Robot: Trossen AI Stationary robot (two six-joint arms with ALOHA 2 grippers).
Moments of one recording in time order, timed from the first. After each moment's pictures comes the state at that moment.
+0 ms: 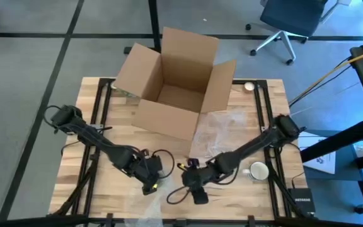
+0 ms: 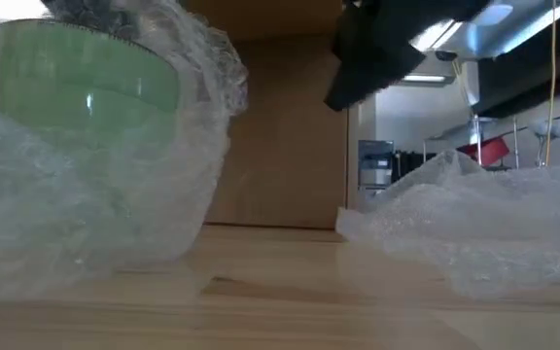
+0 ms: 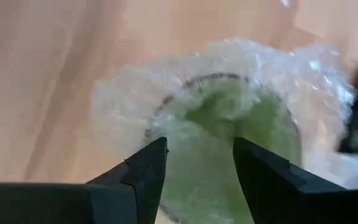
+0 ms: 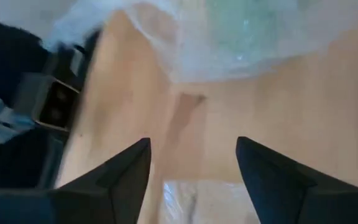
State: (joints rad) left arm -0.53 1.68 1.28 -0.79 -0.24 -0.81; right arm 0.51 1.90 1.36 -0.40 0.09 0.36
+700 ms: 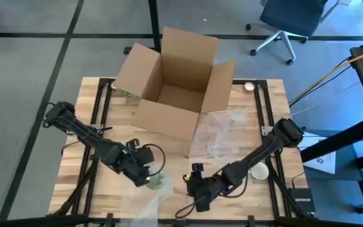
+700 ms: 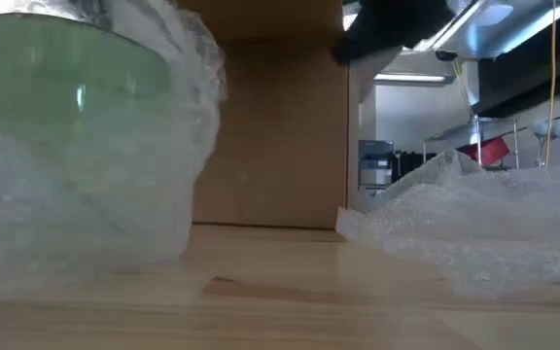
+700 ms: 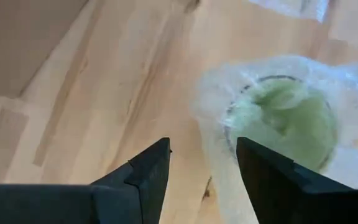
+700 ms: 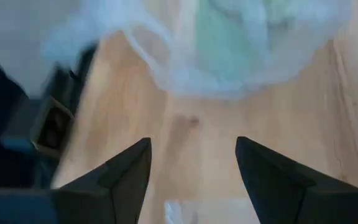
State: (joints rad) left arm -0.60 1.56 1.38 -1.09 -0.41 -0.88; right arm 0.63 1.93 1.36 -0.25 0.35 0.42
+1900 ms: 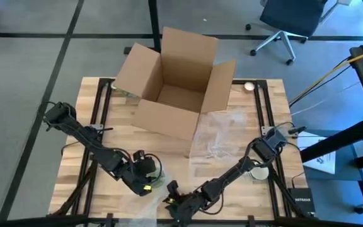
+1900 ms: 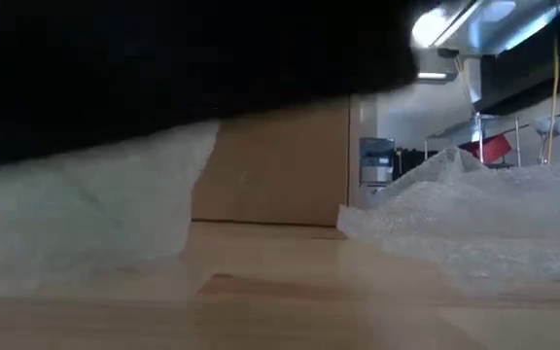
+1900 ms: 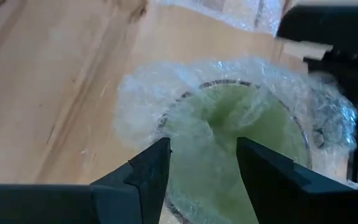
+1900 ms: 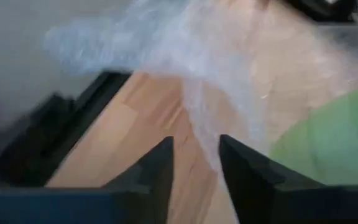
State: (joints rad) left arm -0.64 1.57 1.09 -0.58 -0.43 -0.86; right arm 0.60 2.35 1.64 -0.02 0.32 -0.16
